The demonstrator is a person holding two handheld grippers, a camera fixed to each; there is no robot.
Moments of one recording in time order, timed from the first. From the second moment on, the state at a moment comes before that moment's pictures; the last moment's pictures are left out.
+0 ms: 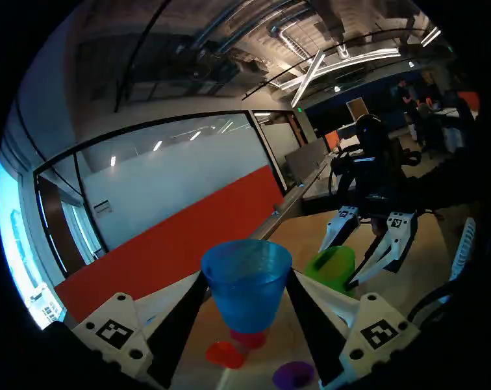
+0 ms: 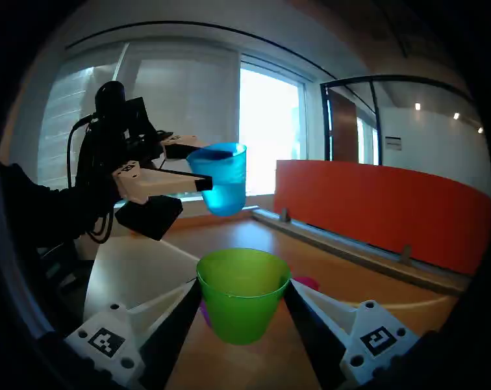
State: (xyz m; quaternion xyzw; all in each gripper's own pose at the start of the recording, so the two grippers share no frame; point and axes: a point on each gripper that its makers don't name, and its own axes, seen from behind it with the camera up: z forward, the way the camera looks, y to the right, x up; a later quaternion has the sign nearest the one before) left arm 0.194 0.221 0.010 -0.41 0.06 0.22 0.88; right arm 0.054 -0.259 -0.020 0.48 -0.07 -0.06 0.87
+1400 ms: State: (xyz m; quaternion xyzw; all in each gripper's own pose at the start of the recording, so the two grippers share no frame) left arm 0.218 0.225 0.017 -0.37 0.13 0.37 0.85; right arm 0.051 -0.274 -0.030 0.50 -0.07 -0.06 0.86
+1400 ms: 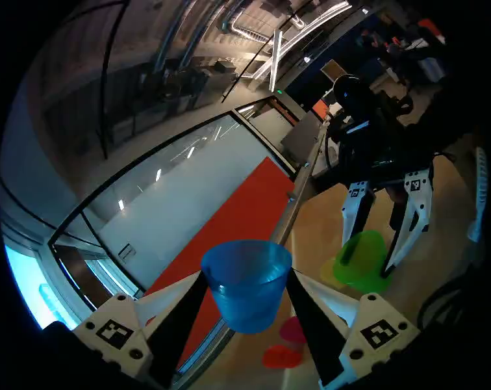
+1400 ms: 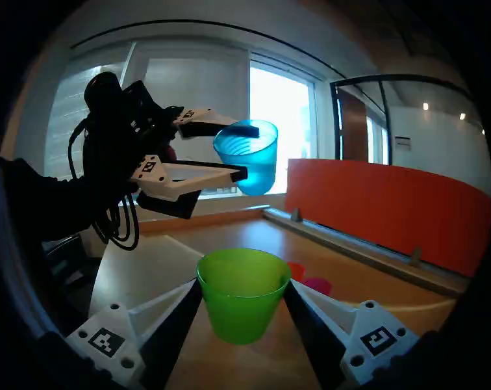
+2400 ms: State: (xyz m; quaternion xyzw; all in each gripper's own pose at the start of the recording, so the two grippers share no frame) left arm 0.217 0.237 0.016 -0.37 0.17 0.42 0.81; right arm 0.051 -0.291 -0.043 0.53 -0.07 -0.07 0.84
